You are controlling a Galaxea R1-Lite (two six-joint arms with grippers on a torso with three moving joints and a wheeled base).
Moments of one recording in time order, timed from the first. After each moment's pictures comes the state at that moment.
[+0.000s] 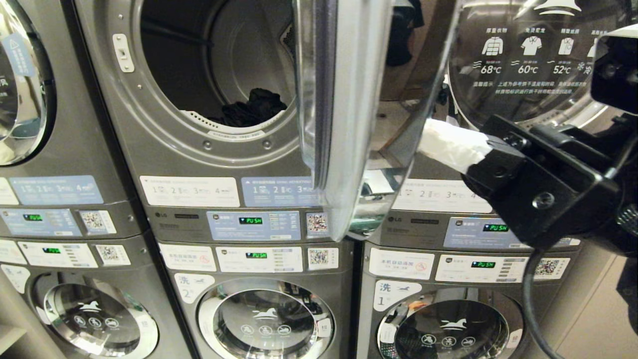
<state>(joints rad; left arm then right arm) 0.00 0.00 0.00 0.01 -0.02 0.09 0.60 1.58 -0.75 -1.42 0.80 0.38</state>
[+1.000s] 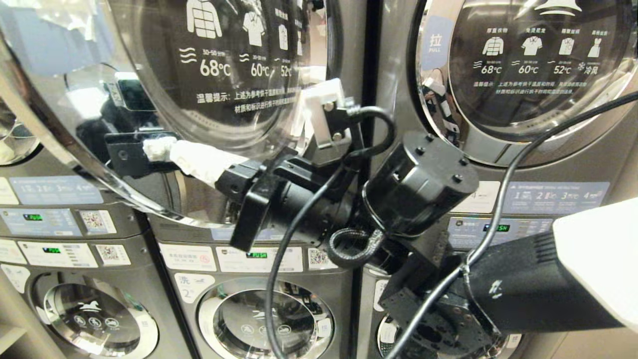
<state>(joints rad) 0.00 0.00 0.00 0.01 -0.02 0.09 0.96 2.08 -1.29 -1.31 0.40 0.29</state>
